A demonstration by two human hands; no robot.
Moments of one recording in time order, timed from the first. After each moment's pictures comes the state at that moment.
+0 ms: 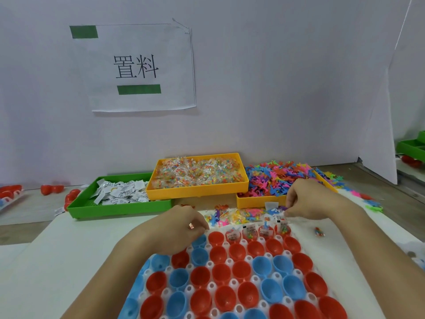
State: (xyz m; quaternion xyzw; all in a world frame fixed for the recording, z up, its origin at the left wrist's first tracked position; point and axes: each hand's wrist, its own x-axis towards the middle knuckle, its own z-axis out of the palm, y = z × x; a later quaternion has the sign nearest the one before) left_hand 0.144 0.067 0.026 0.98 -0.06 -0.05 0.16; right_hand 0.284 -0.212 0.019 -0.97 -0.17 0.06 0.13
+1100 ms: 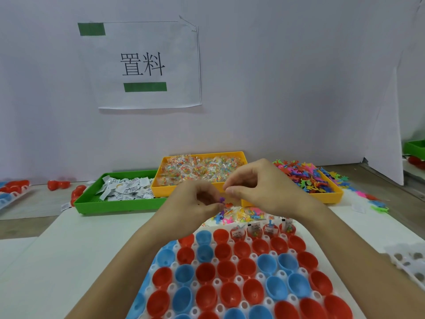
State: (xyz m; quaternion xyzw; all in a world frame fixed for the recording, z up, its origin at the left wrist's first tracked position) left_hand 0.144 0.051 0.038 0.89 -0.07 0.12 0.44; right_hand 0.217 -0.133 0.058 -0.80 -0.40 0.00 0.44
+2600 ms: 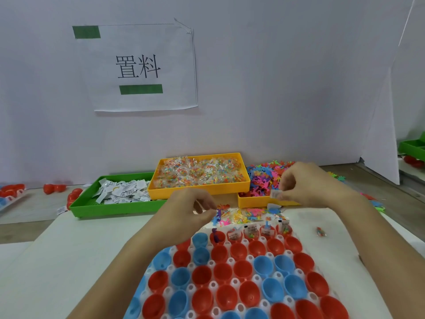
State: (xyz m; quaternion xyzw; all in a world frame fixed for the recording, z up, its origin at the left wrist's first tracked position) left_hand 0.142 0.055 0.033 0.94 -0.06 0.12 0.31; right_hand 0.268 -0.203 0.052 -0.96 -0.23 -0.02 0.18
